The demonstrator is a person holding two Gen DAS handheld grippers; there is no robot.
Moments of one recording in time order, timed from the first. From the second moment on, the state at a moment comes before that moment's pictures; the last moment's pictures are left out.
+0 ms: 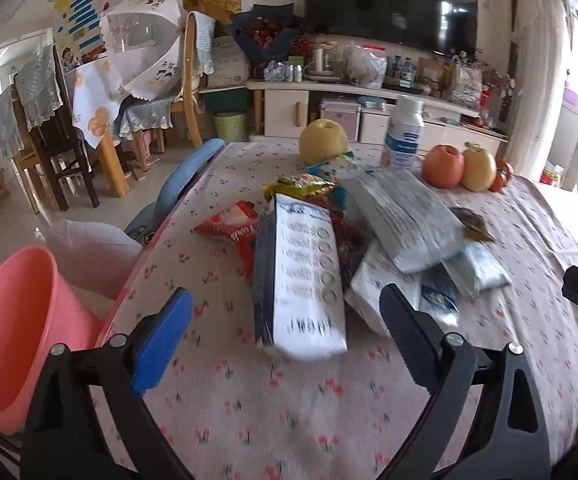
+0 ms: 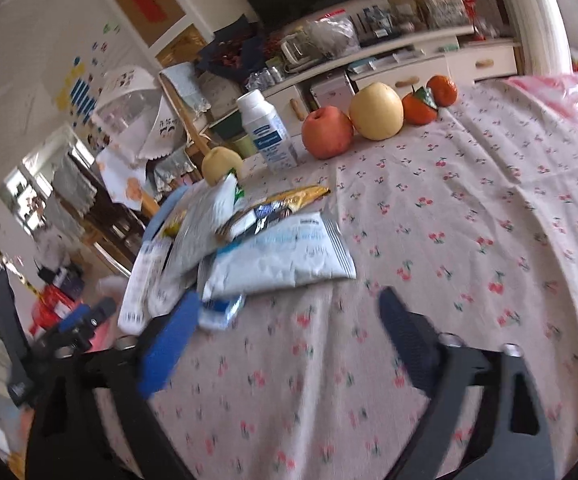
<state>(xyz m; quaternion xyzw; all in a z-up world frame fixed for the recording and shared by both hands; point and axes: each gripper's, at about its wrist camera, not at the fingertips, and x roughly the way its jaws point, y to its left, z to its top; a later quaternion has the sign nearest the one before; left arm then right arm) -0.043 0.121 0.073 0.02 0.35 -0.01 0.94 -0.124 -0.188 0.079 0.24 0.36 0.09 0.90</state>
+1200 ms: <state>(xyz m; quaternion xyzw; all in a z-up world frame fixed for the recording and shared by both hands) 0.023 0.106 0.030 0.04 0.43 0.02 0.90 0.011 -0.146 0.056 0.22 0.42 0.16 0.87</state>
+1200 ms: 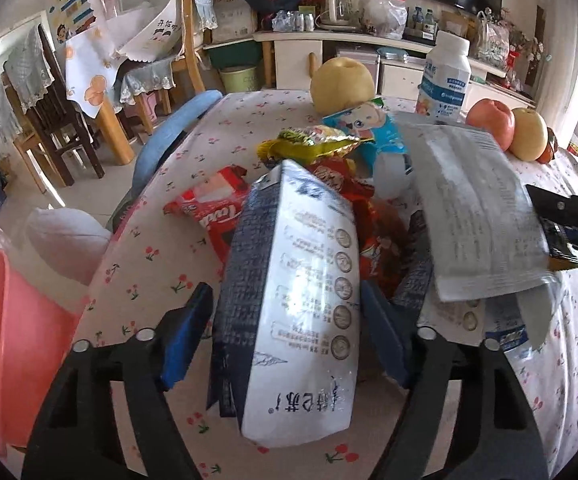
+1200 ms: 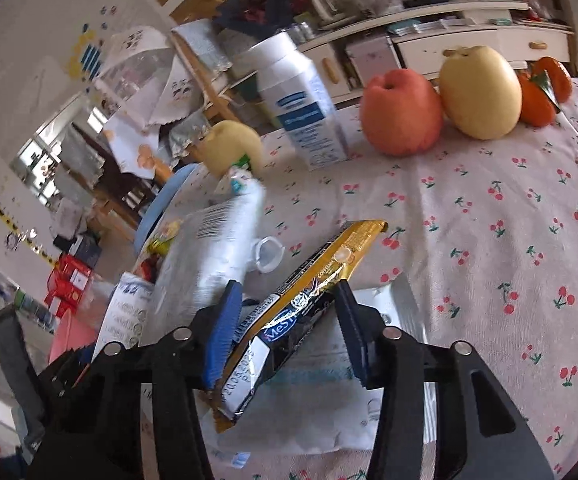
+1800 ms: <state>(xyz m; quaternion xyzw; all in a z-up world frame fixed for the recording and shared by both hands) 0.001 0.111 0.025 0.06 0.43 -0.01 0.90 -0.041 -0.146 0.066 0.14 0.42 0.16 0.88</state>
